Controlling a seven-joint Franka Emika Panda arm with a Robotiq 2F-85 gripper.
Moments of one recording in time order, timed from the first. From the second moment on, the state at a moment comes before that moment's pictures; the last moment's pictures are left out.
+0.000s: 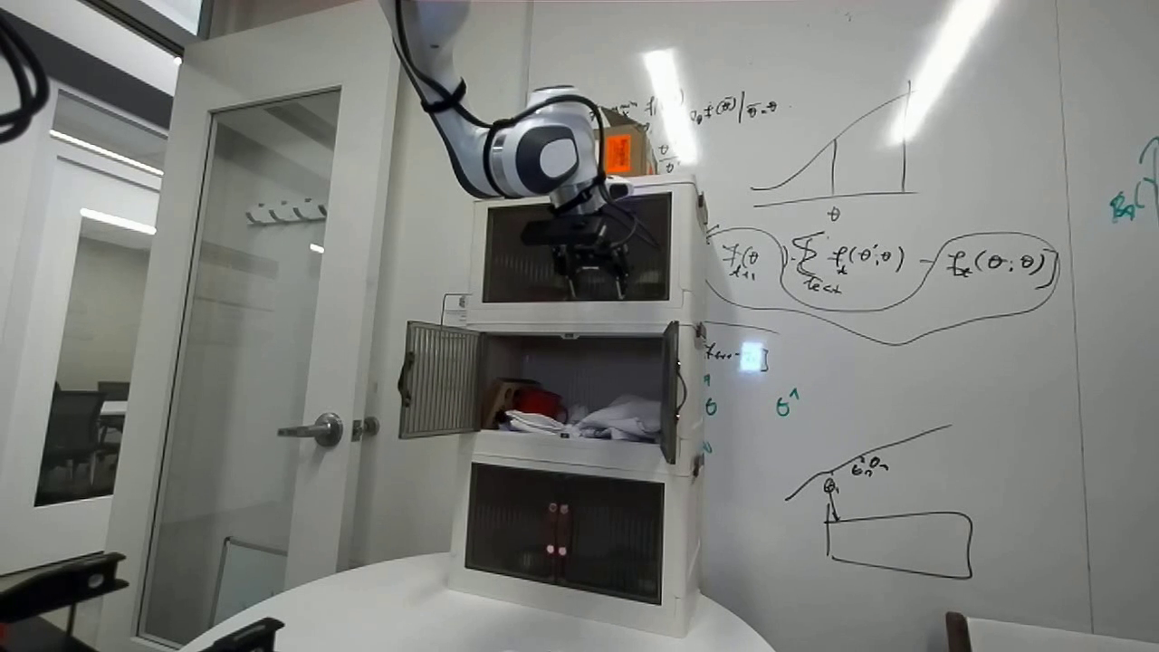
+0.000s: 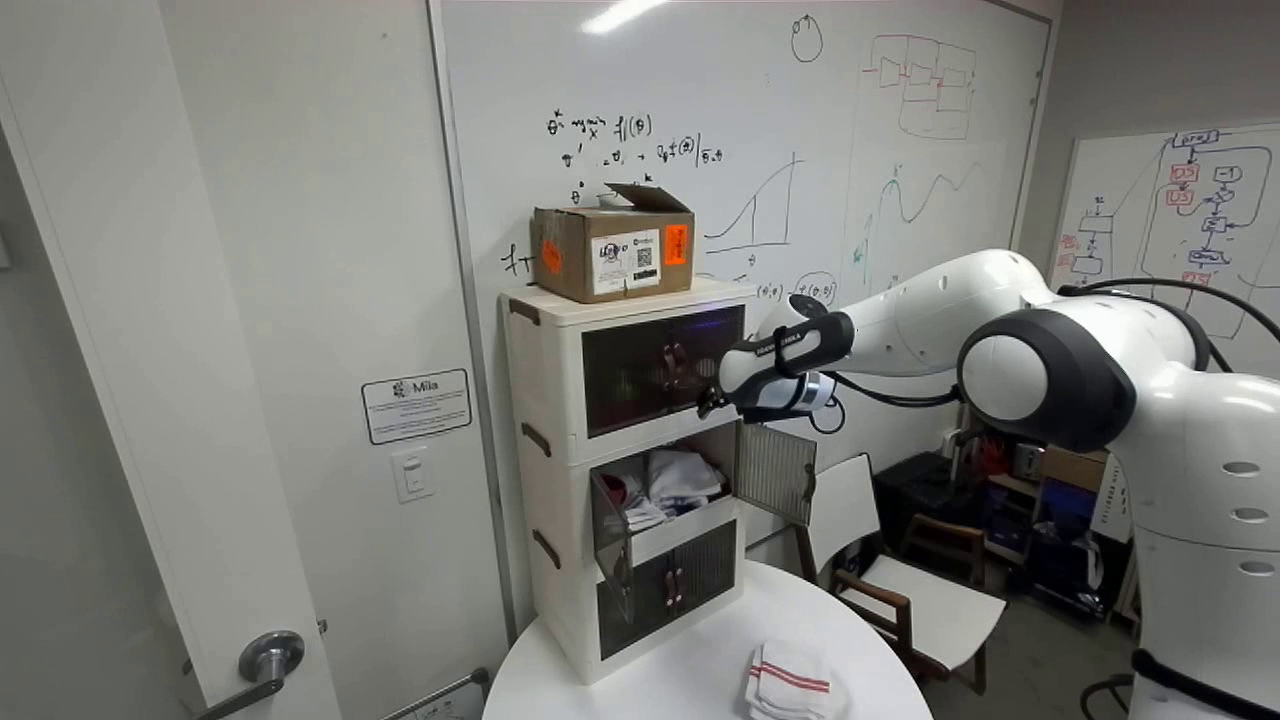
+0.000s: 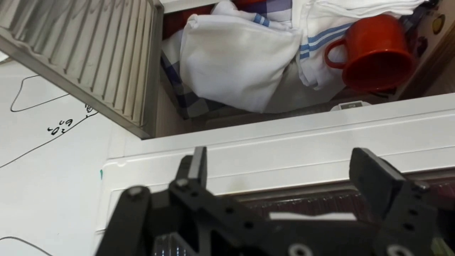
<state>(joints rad) -0.13 0.33 0.03 -1.78 0.22 2.82 -0.20</state>
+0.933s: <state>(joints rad) -0.14 0.45 0.10 -1.68 0.25 3.04 -0.27</state>
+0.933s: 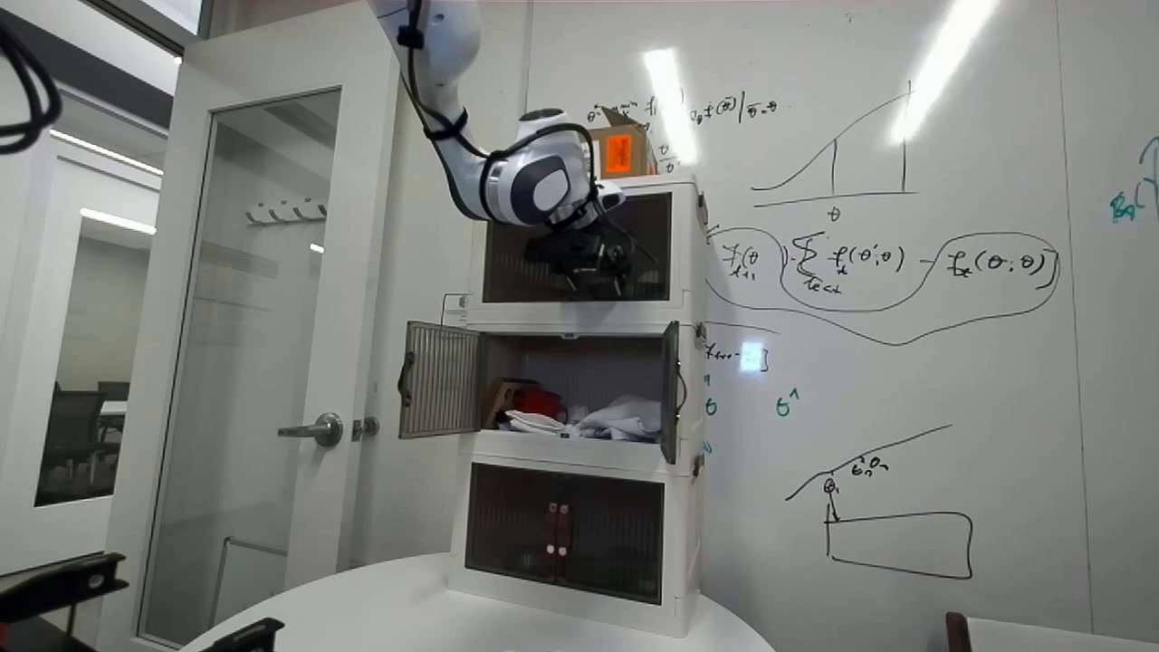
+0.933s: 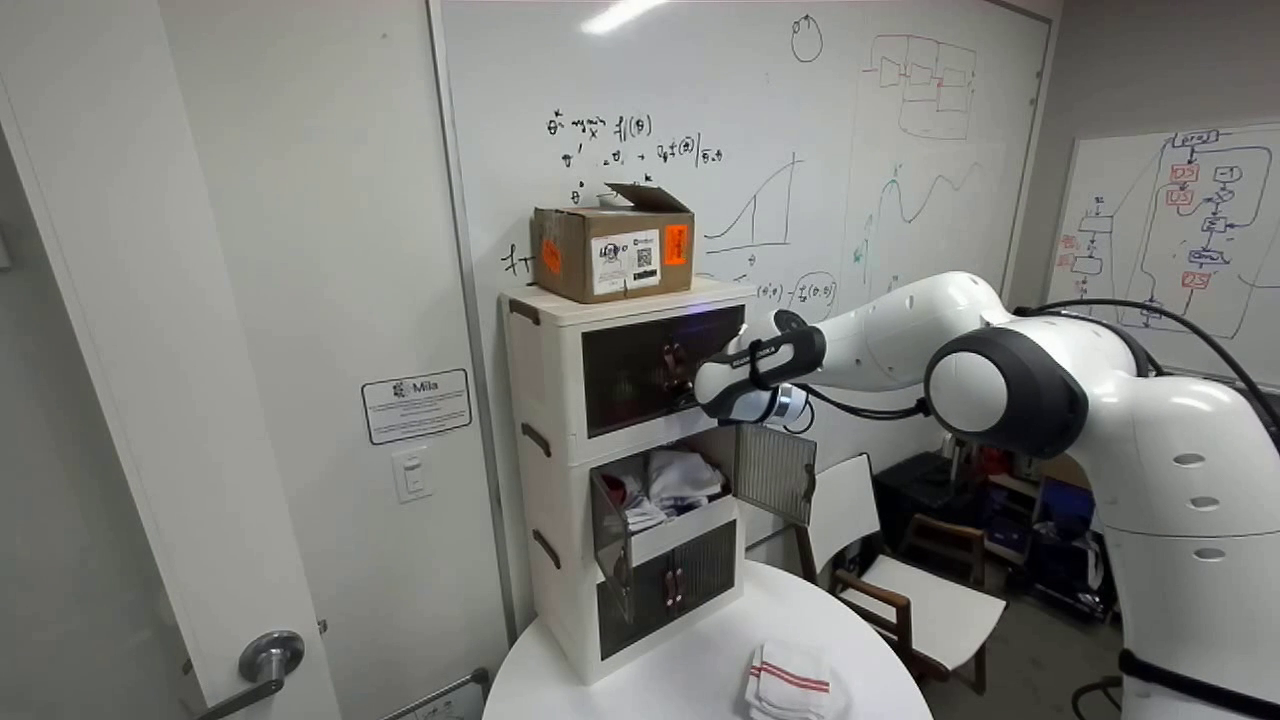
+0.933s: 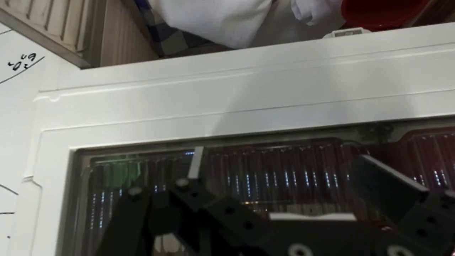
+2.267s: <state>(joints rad) -0.16 0.27 0.09 -1.73 0.20 2.57 -0.38</state>
